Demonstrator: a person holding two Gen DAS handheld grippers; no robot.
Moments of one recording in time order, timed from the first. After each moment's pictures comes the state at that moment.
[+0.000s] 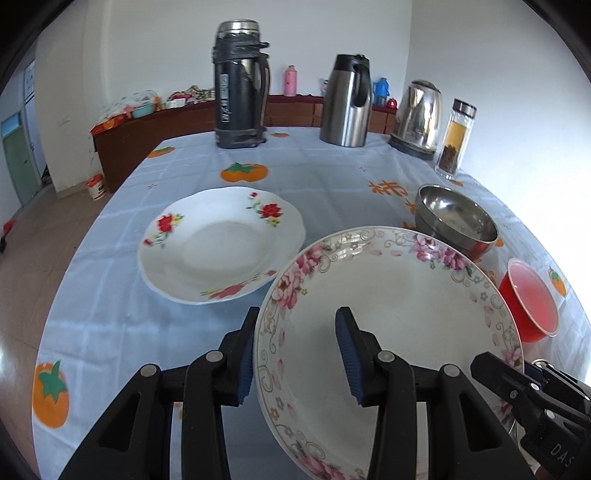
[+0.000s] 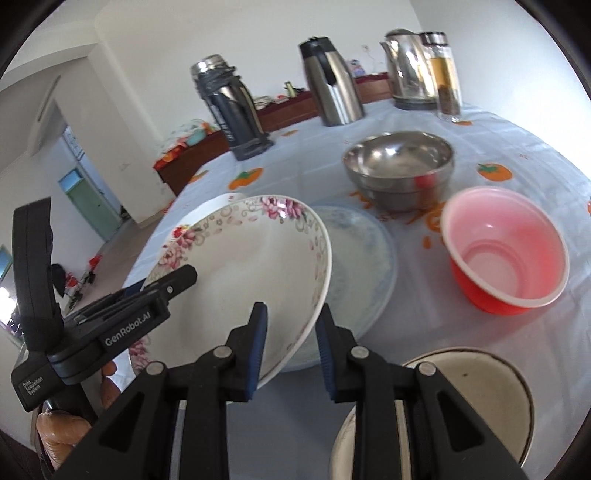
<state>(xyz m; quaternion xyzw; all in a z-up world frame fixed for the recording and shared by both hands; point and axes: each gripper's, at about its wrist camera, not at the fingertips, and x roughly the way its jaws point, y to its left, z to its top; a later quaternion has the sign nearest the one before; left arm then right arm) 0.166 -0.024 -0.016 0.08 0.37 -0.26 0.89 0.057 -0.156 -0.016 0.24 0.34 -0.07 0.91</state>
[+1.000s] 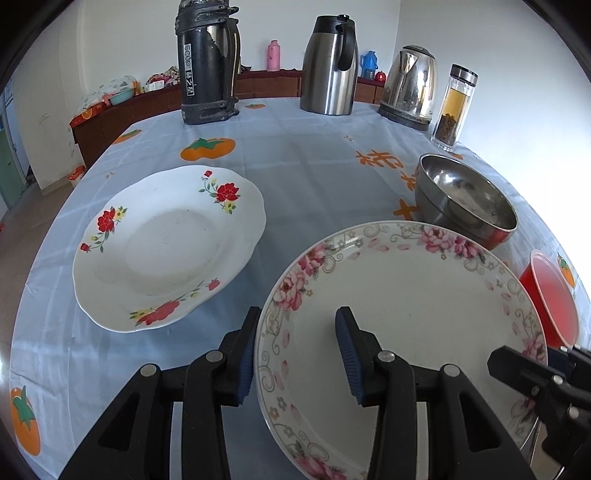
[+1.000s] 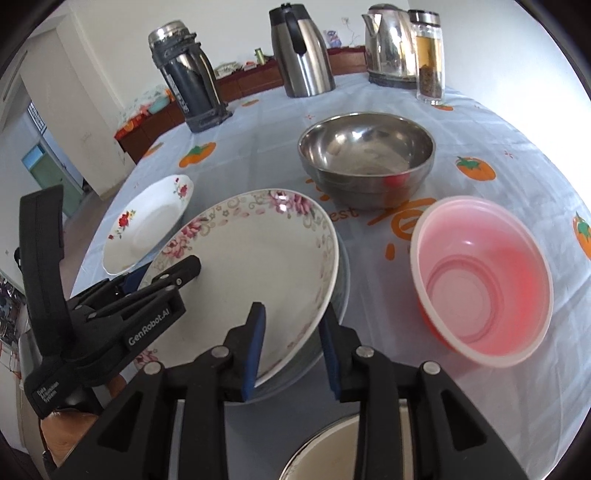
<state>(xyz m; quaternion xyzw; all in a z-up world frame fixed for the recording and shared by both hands) 0.194 -0.067 -0.044 0.10 0.41 -0.28 0.86 0.093 -0.187 -0.014 0.20 0.43 -0.12 0.87</state>
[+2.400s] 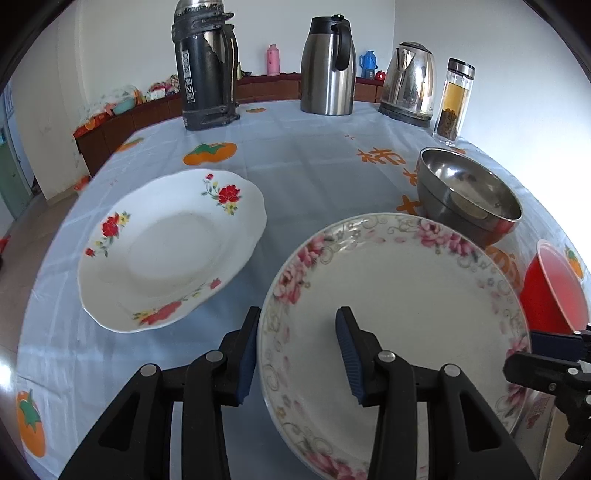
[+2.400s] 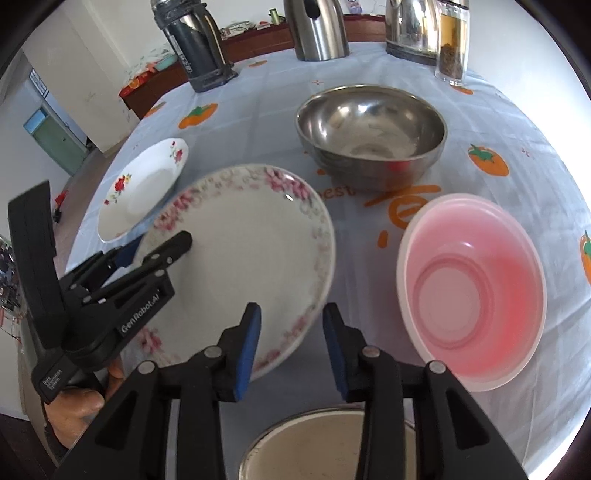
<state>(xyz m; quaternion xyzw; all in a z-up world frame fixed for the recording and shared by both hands) 0.189 -0.069 -0.047 0.12 0.39 -0.26 0.87 0.100 -0.197 -0.016 0.18 0.50 -0.08 0.84</state>
